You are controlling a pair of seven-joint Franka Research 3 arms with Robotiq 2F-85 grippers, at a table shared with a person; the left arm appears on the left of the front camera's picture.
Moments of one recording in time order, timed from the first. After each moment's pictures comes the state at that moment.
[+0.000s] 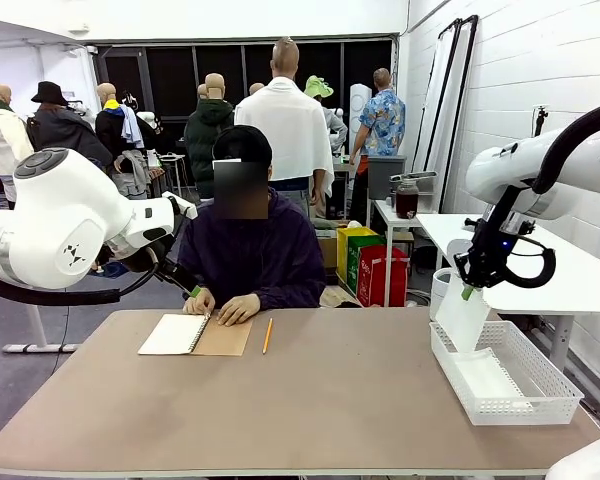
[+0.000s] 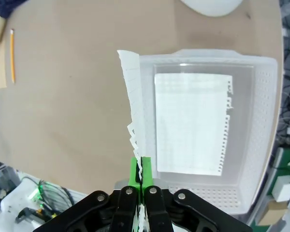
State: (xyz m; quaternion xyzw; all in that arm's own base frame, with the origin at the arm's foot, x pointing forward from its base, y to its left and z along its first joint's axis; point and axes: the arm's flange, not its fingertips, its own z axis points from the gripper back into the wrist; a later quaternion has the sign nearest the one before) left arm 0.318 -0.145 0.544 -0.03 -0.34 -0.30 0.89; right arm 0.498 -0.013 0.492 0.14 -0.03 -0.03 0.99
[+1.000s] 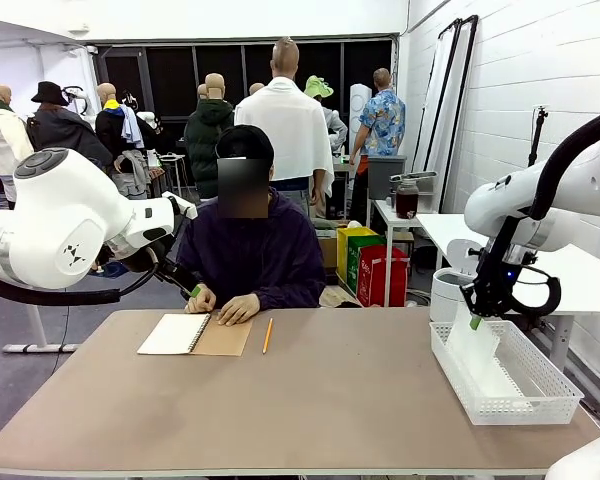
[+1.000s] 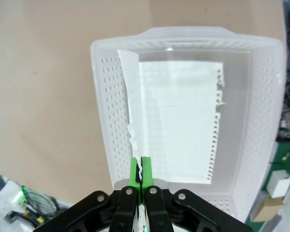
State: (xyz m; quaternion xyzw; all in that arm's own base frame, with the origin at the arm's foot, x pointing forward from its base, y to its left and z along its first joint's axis) left arm 0.318 -0.145 0.544 -0.03 -0.34 -0.30 0.89; right arm 0.490 -0.025 0.425 0.12 -0.01 -0.03 0.99
